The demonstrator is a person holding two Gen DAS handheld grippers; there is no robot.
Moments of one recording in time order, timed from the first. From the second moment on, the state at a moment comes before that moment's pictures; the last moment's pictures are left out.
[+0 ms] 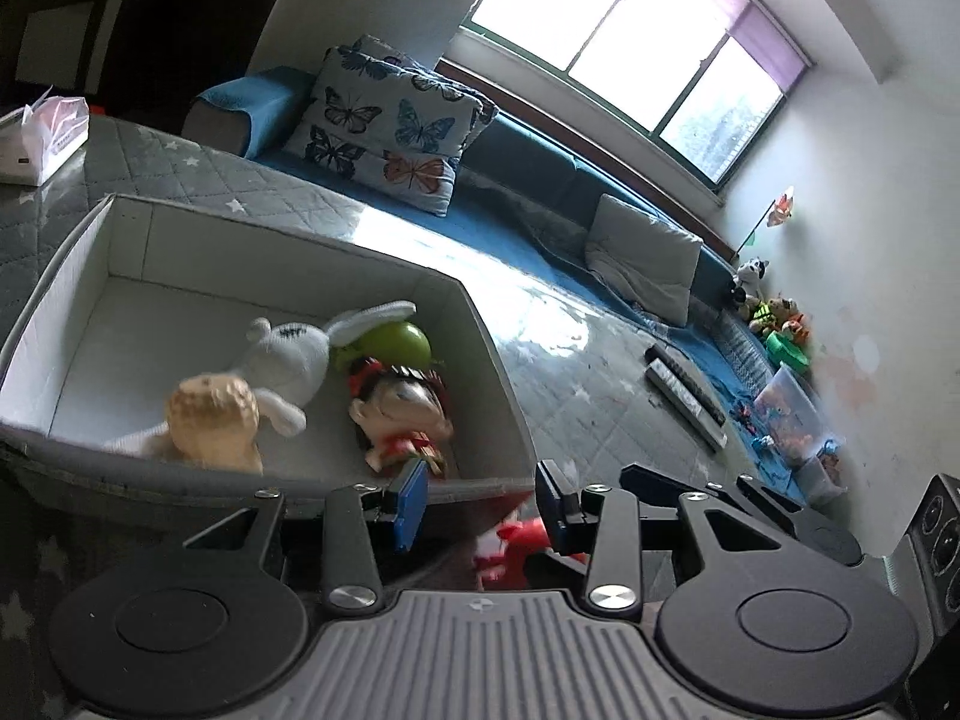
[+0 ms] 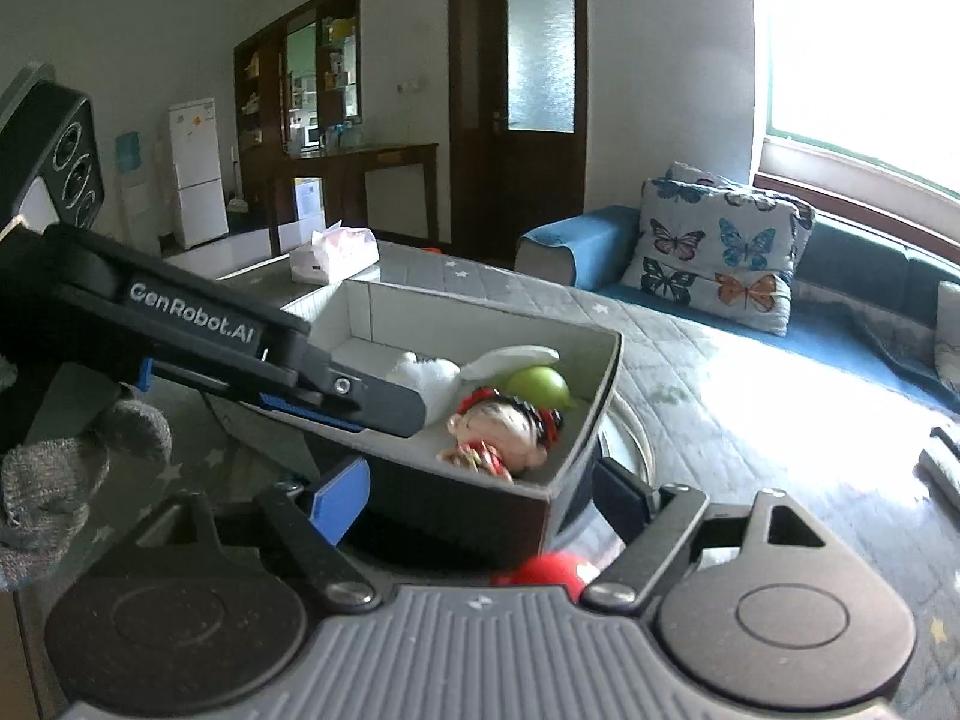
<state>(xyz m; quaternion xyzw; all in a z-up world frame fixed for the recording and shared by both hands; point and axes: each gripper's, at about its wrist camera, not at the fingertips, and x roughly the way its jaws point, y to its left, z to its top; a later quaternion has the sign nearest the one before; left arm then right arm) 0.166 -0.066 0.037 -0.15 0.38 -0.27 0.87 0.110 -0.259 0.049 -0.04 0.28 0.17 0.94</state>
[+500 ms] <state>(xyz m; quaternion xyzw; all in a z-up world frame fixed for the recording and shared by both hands) 0.141 -0.081 -0.003 -0.13 0.42 -0.26 0.86 0.074 -0.284 0.005 0.01 0.32 0.13 0.94</state>
